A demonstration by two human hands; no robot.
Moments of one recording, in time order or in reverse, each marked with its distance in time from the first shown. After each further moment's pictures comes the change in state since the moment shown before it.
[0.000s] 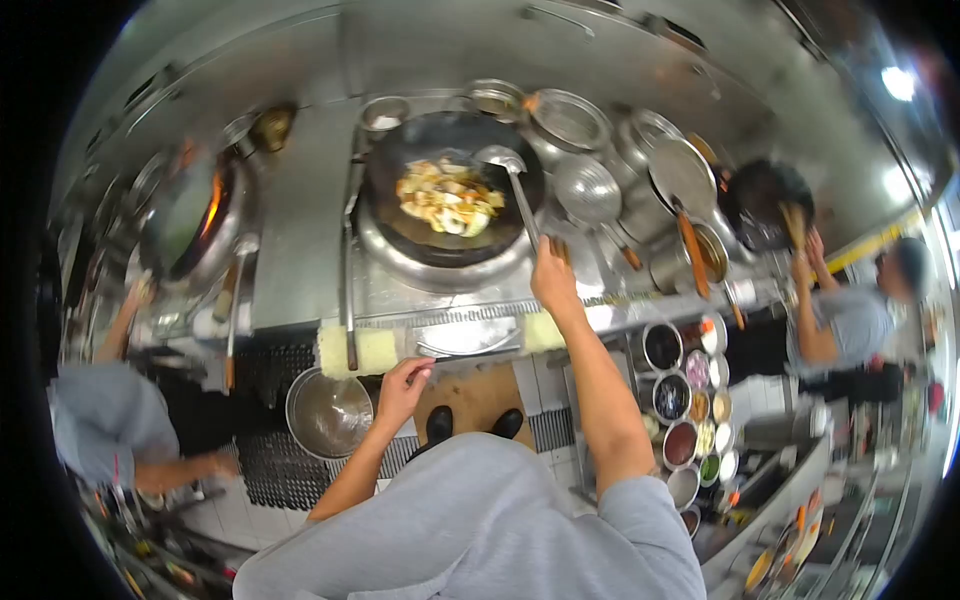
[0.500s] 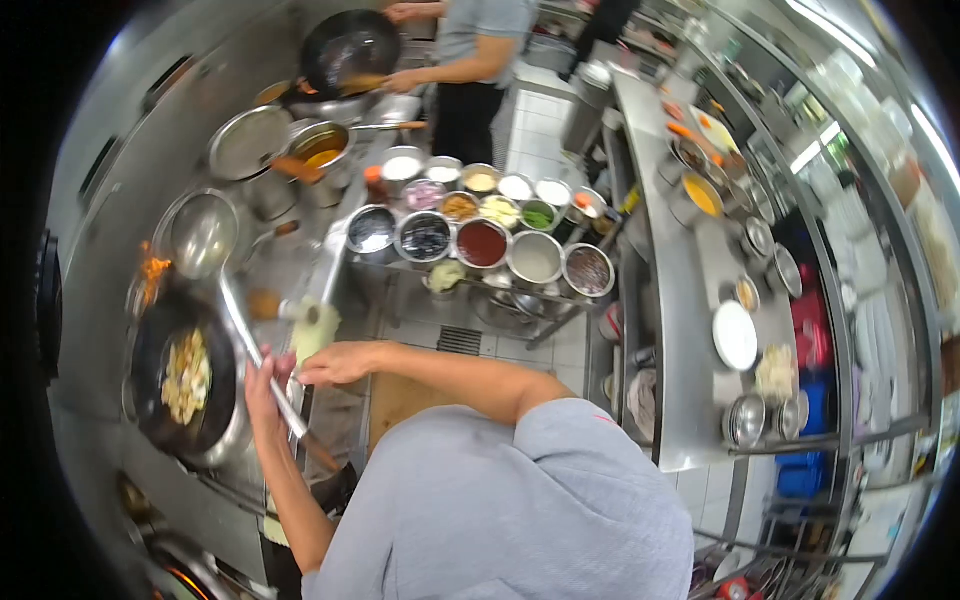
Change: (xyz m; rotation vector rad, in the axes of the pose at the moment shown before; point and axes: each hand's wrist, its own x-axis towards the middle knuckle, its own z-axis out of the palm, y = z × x) left_hand 0.060 0.138 0.180 -0.595 -0.690 -0.289; right_hand -0.283 0.097 -0.021 0.888 -0.035 -0.085
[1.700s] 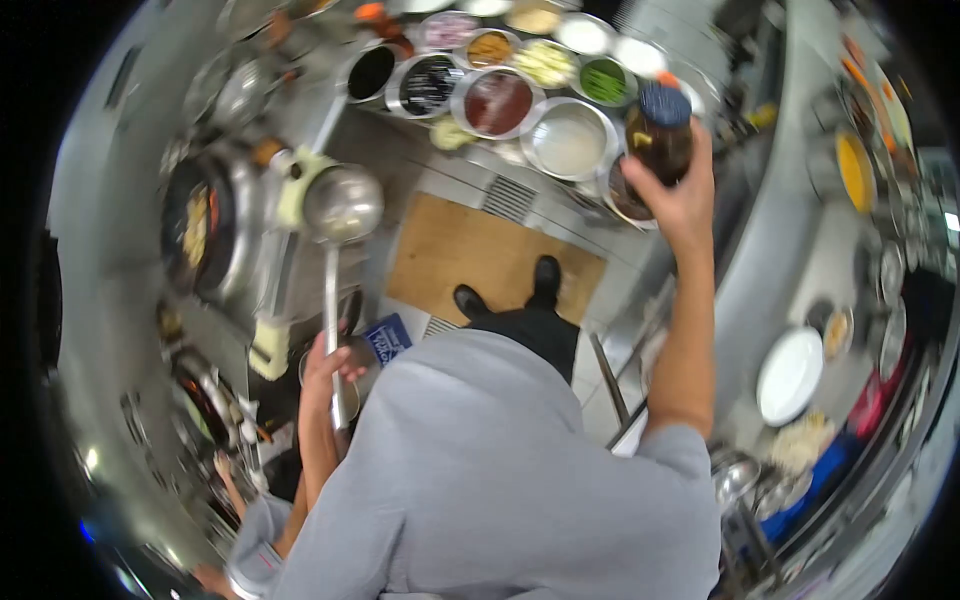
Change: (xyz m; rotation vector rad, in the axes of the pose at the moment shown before) left_hand -0.185 -0.133 0.191 0.371 0.191 -0.558; right_hand -0.441 0.082 -0.287 -0.230 1.174 0.018
